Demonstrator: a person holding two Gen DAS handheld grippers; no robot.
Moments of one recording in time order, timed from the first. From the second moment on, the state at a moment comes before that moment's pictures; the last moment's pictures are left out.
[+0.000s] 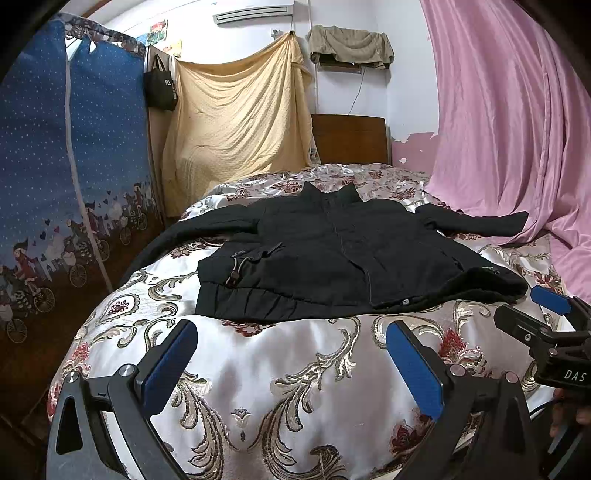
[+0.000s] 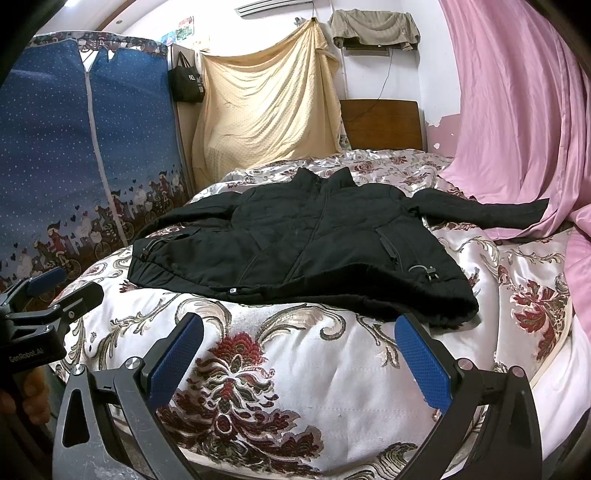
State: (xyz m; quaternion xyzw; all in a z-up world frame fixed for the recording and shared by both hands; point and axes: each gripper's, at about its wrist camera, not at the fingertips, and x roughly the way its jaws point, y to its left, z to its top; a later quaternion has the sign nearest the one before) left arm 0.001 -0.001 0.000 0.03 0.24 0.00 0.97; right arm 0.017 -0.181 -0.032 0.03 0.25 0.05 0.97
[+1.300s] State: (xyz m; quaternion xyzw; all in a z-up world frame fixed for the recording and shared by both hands) left arm 0.000 -0.001 0.000 0.03 0.24 0.00 0.97; right arm 0.016 -0.180 -0.036 0.03 0.25 0.05 0.97
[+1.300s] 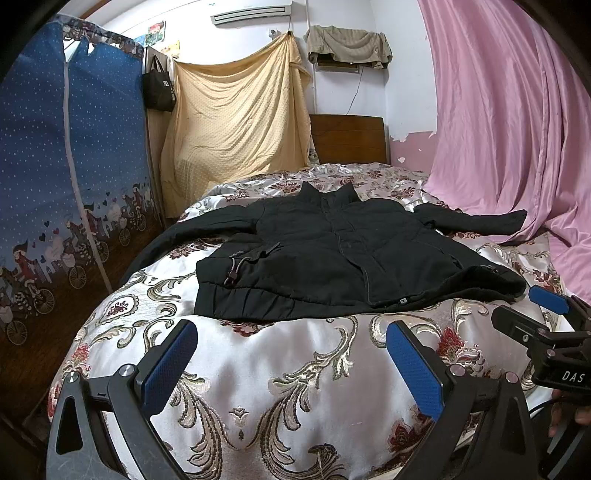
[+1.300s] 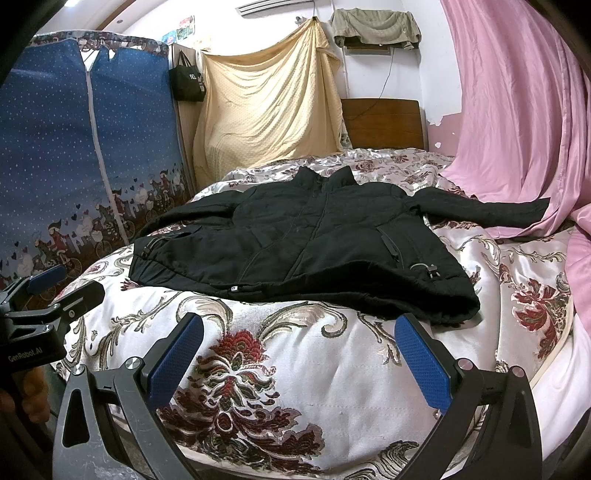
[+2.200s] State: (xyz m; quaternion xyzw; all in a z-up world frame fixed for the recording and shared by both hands) left arm -0.004 -0.013 0.021 0.11 0.14 0.04 0.98; right arm 0.025 -0.184 -0.020 0.00 0.25 0.06 0.97
